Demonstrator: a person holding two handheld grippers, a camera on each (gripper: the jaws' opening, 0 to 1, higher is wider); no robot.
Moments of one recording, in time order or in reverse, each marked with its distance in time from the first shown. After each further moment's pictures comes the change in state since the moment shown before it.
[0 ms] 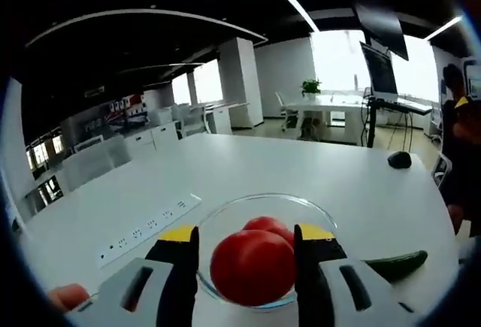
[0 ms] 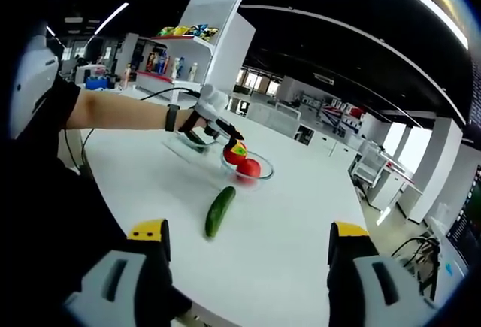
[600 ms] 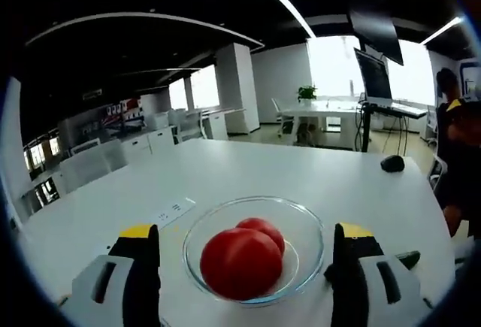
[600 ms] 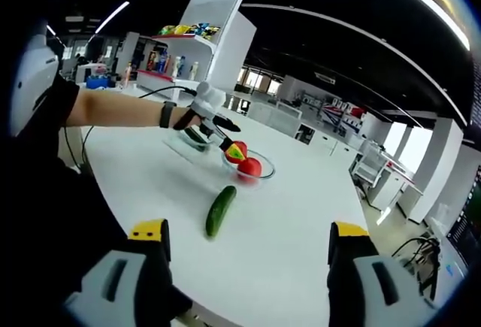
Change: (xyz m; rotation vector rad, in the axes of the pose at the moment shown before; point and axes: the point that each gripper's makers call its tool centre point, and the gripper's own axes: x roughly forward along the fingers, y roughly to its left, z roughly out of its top) left arm -0.002 -0.002 0.006 0.009 -0.039 -0.019; right arm 0.000 0.001 -0.001 -0.002 0.003 0.005
